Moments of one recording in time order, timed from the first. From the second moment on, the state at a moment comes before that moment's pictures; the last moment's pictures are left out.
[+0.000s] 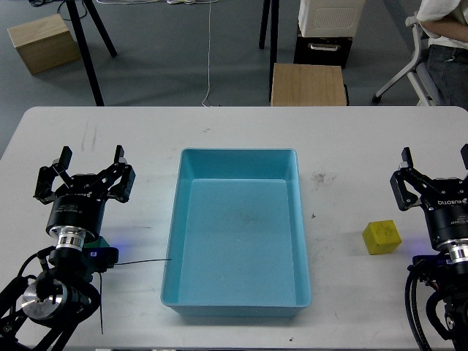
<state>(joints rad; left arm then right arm) -0.01 0.20 -1.11 -1.54 -0.42 -0.28 -0.37 -0.22 0.00 1.53 1.65 0.13 0.24 0.11</state>
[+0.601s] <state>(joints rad) 0.00 0.20 -1.11 -1.55 -0.40 -0.28 -0.39 -0.11 -0.16 1.57 1.64 -0.63 0.22 0.12</state>
